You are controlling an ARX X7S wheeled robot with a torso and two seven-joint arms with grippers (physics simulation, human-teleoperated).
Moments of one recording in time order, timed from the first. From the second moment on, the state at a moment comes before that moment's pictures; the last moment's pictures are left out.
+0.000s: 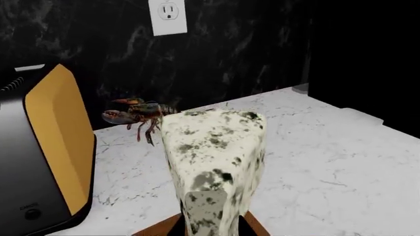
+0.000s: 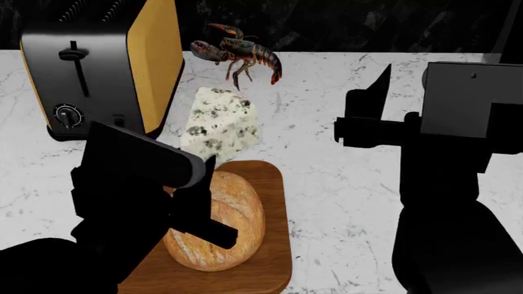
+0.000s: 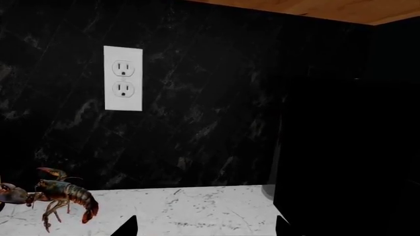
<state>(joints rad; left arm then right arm) -0.78 -0.25 0.48 0.37 -0.79 -0.97 -0.46 0.77 0.34 -0.13 -0.29 0.40 0.86 0.40</state>
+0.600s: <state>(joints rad) -0.71 -0.06 0.32 0.46 -0.39 -1.17 -0.16 0.76 0.13 0.02 -0.32 -0.02 0.93 0.07</state>
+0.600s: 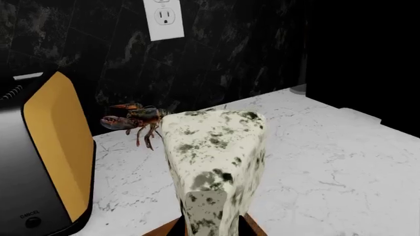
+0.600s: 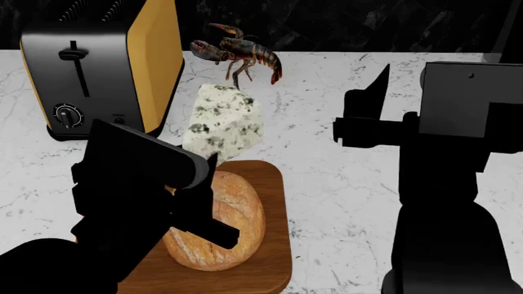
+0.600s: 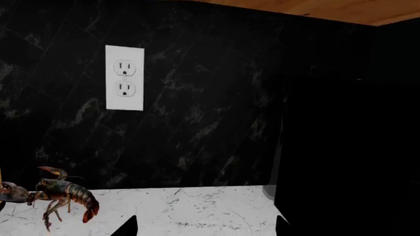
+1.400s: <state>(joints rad) -0.59 -0.08 0.27 0.58 -0.47 -1.23 -0.19 0.76 0.13 0.02 -0.32 -0.02 0.93 0.07</state>
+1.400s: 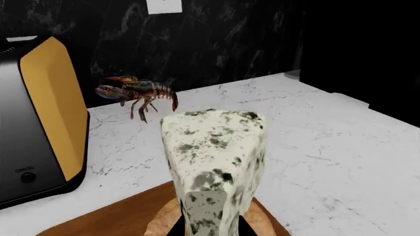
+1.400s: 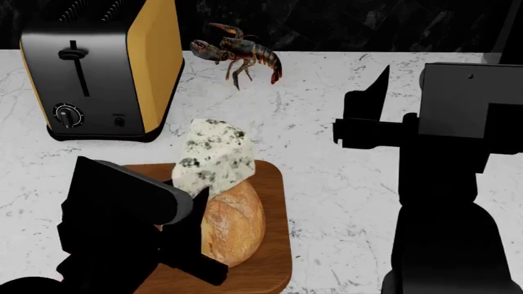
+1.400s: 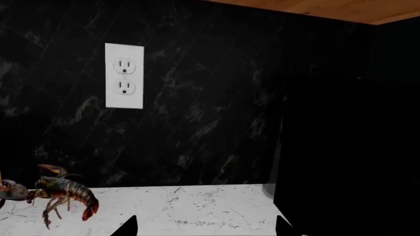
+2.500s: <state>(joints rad) -0.56 -0.13 0.27 0.58 -0.53 -1.20 -0.24 0.76 0.15 0.01 -0.32 0.02 0.93 0.10</state>
